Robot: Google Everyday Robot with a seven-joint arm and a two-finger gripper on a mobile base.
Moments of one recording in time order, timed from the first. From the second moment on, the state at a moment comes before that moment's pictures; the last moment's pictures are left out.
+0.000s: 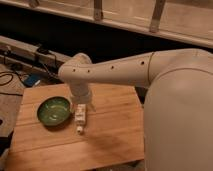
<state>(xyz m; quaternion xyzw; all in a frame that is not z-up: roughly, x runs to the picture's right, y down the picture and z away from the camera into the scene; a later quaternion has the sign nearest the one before) -0.108 0.102 0.703 -0.26 0.23 0.64 0.68</state>
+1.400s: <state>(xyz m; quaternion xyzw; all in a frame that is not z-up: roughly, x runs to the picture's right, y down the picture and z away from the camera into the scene) -0.095 0.036 0.705 -0.23 0.21 0.65 0.69</state>
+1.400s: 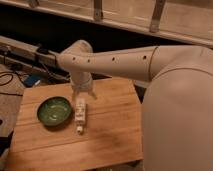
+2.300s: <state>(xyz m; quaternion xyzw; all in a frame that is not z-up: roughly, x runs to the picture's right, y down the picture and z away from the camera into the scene) -0.097 0.085 0.779 -0.28 0.15 0.65 0.69</state>
